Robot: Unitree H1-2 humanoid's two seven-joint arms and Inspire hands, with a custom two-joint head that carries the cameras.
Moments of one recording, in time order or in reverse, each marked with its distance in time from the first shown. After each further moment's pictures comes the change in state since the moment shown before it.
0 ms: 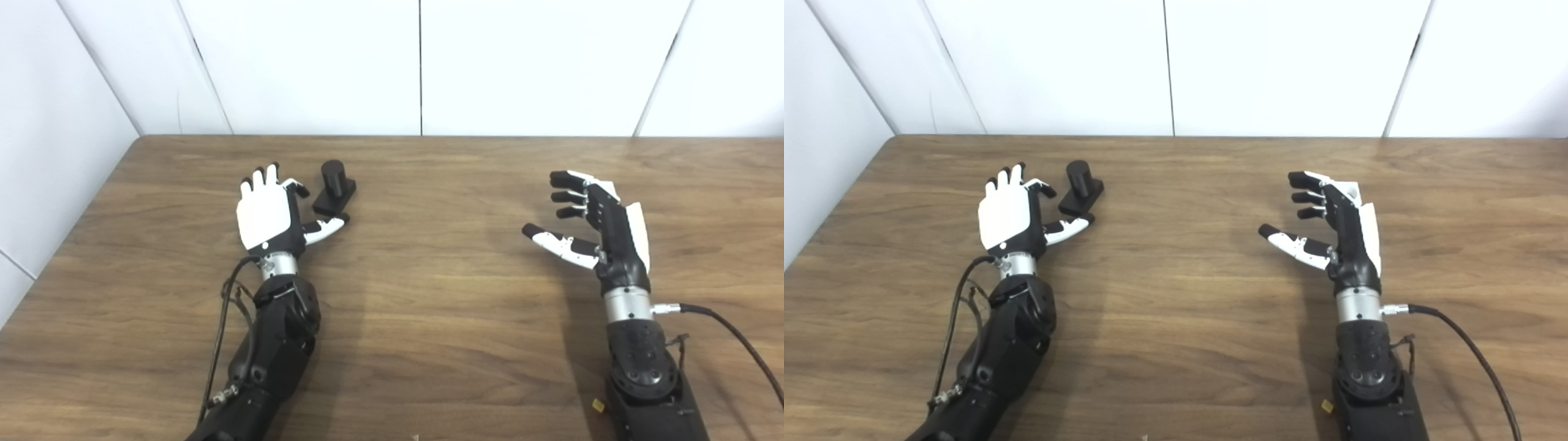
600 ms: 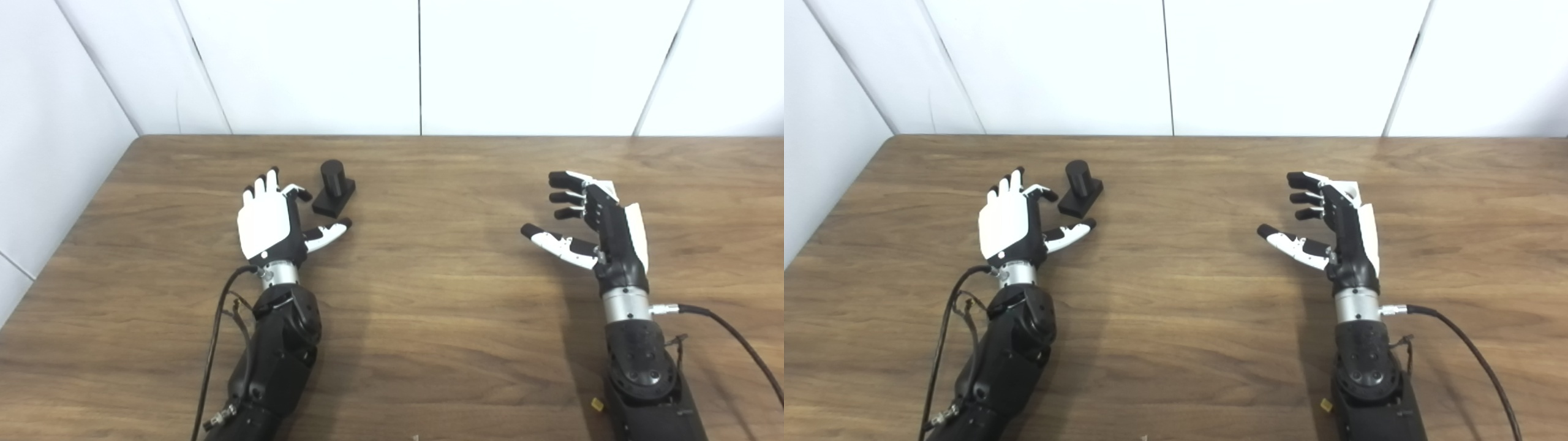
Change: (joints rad) left arm 0.055 -0.017 0.026 -0.093 0.005 -0.006 -0.048; right arm 0.002 0.004 0.000 0.000 0.011 0.000 0.003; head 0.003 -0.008
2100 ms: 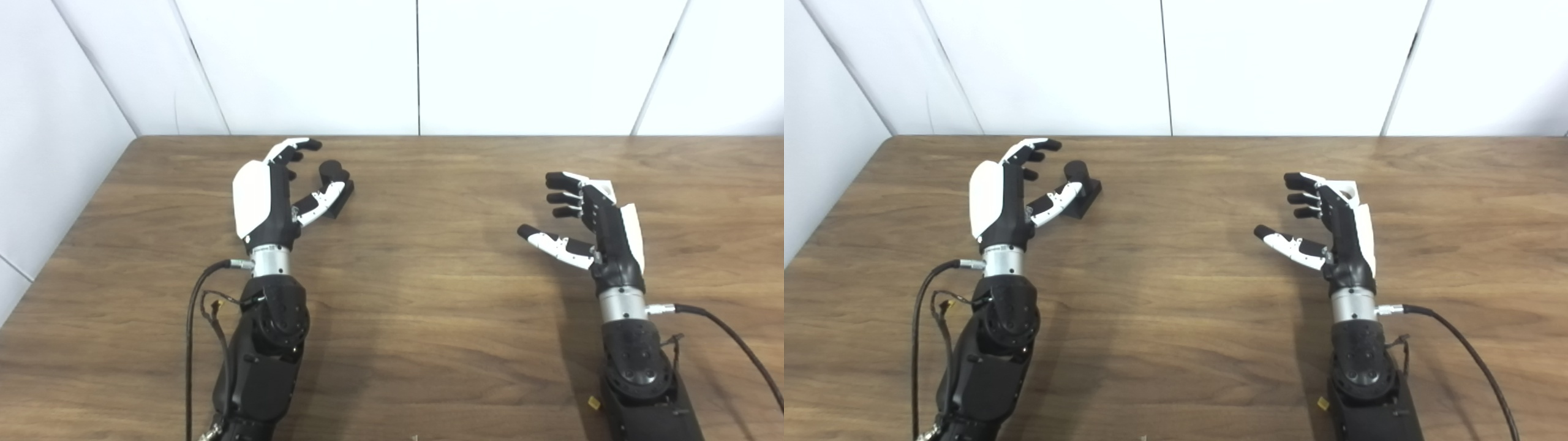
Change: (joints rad) left arm 0.058 -0.054 0.131 -0.254 -0.165 -0.319 0.009; right arm 0.002 0.006 0.004 -0.006 -0.007 0.020 -0.002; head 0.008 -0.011
